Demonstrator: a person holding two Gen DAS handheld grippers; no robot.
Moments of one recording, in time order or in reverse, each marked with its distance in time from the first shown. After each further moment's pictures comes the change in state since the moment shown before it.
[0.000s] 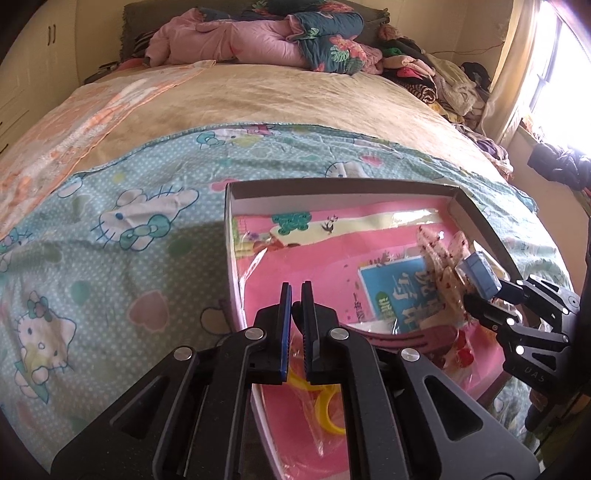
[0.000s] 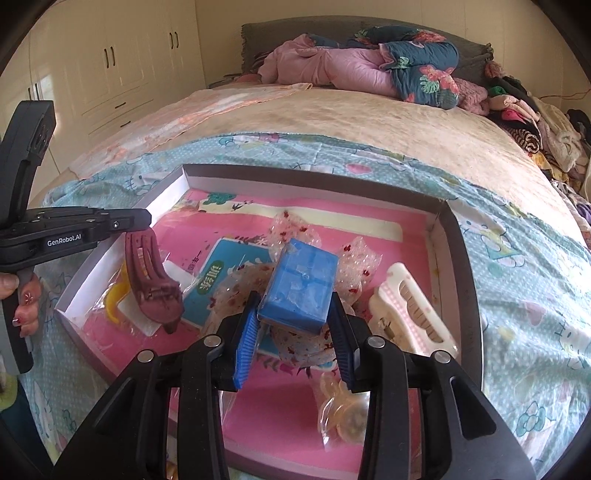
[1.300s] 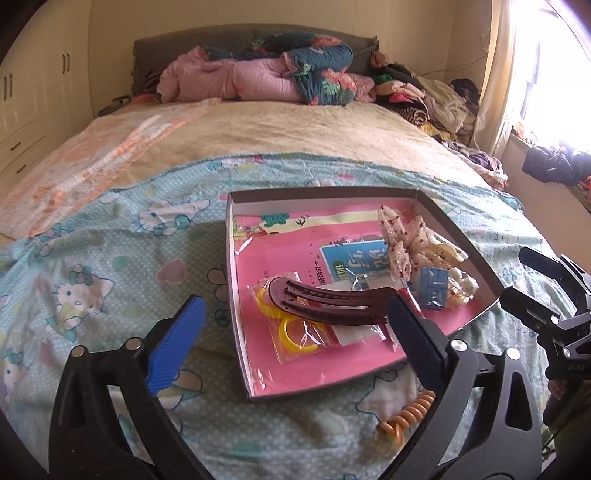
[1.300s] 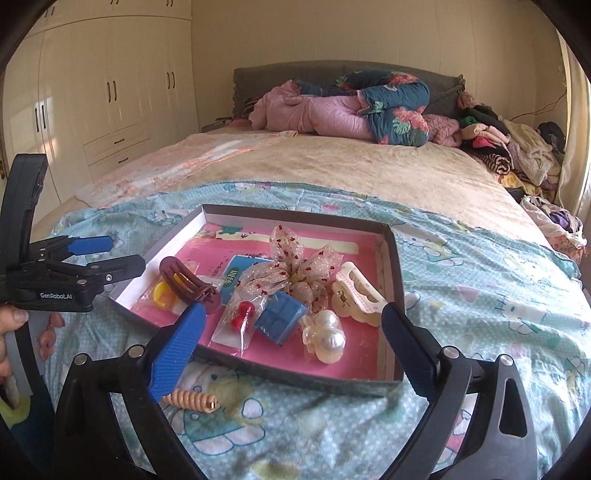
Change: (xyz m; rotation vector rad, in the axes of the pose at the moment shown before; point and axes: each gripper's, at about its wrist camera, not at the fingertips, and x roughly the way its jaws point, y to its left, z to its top) left arm -0.076 -0.039 -0.047 0.031 -0.155 0.059; right arm -0.110 0.004 -0.042 0.020 -0.194 -0.060
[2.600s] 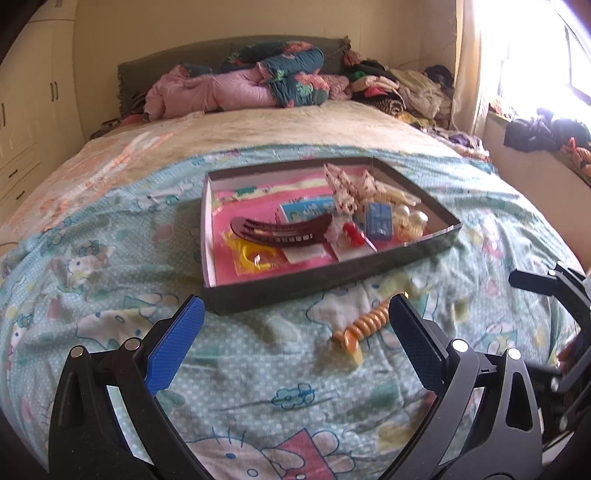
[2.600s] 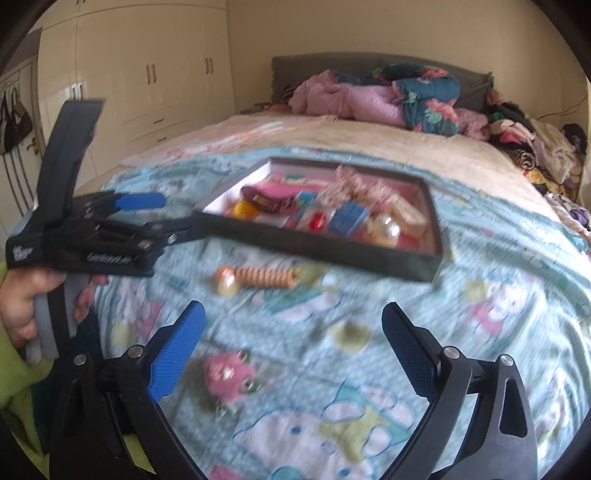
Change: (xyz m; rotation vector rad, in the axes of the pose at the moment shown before) left arm -0.044 -0.041 -0.070 0.111 -0.013 -0.014; right arm -0.070 0.047 -0.088 -0.066 0.063 0.134
